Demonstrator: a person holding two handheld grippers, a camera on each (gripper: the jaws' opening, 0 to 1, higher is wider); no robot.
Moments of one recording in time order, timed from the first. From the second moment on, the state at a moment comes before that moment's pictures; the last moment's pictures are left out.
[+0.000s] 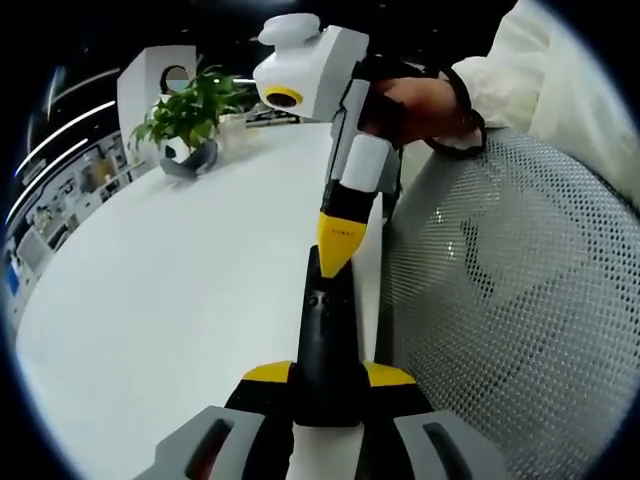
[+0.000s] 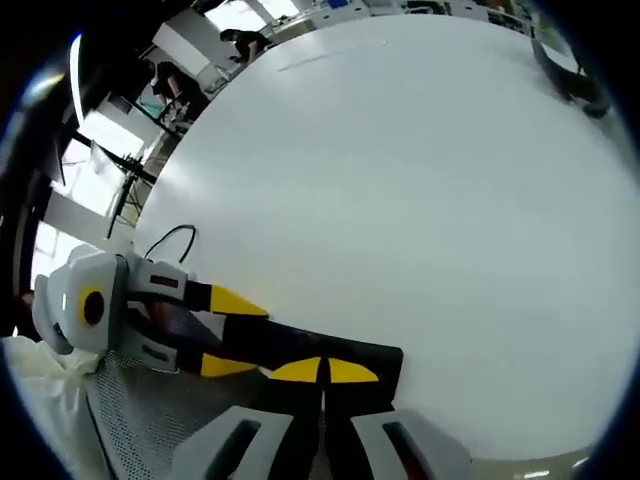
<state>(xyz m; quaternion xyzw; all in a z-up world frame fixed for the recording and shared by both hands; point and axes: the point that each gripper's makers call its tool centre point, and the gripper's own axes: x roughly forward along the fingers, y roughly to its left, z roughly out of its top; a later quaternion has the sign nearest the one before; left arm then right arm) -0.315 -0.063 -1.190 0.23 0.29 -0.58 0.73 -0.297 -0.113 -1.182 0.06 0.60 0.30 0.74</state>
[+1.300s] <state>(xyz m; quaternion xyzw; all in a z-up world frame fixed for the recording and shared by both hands) -0.323 -0.072 -1.190 0.23 0.29 -0.60 0.71 -0.301 -0.097 -1.184 0.05 0.58 0.34 0.74</state>
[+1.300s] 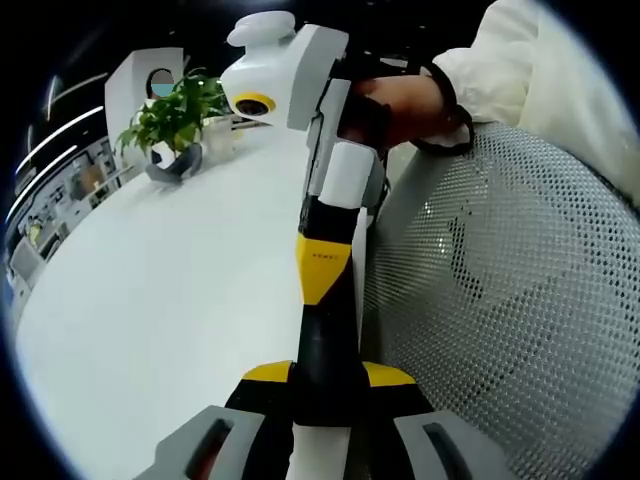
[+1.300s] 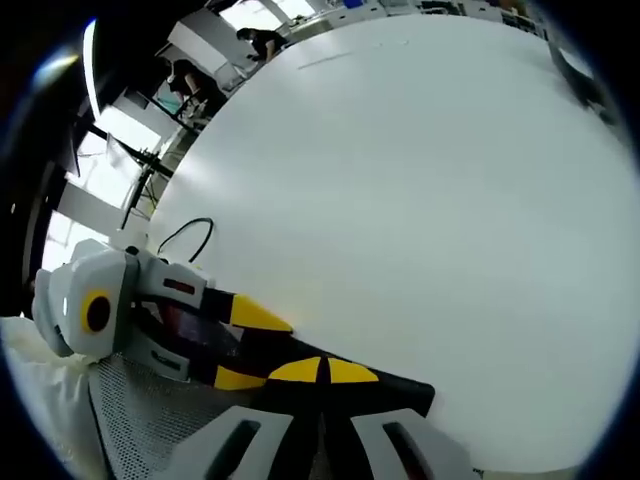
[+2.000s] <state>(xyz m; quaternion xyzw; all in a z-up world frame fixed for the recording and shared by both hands) -0.321 -0.070 -1.191 0.24 0.29 -0.59 0.71 -0.302 -0.098 -1.180 0.08 0.59 0.33 0.73</state>
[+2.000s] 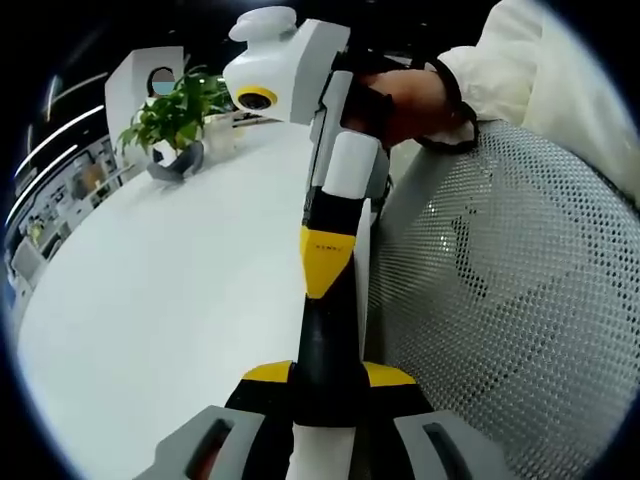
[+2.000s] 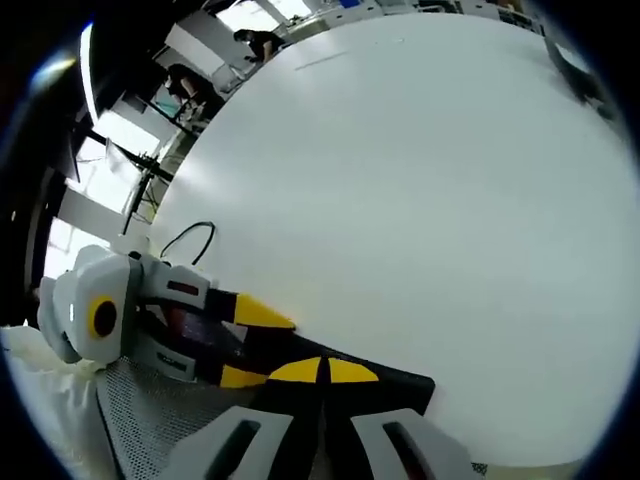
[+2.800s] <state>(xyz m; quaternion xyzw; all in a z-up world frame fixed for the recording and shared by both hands) -0.320 -0.070 -1.190 0.23 0.29 -0.59 0.72 -0.313 -0.097 -1.183 0.08 0.62 0.33 0.71</state>
